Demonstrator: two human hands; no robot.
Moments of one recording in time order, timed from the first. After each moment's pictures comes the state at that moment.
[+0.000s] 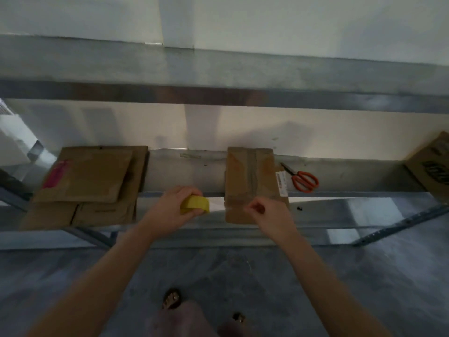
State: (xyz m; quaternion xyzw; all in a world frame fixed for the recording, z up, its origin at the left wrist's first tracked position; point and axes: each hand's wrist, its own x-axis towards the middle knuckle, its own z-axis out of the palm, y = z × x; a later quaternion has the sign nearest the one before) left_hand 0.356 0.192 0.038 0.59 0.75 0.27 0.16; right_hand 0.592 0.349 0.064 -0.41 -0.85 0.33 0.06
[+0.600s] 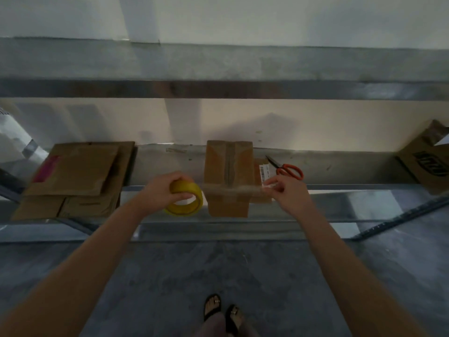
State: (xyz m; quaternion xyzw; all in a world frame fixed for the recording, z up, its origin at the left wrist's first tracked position) left_hand 0.394 0.240 0.074 0.50 0.78 0.27 0.26; right_hand 0.663 0.441 0.079 -0.43 -0.83 0.34 0.08
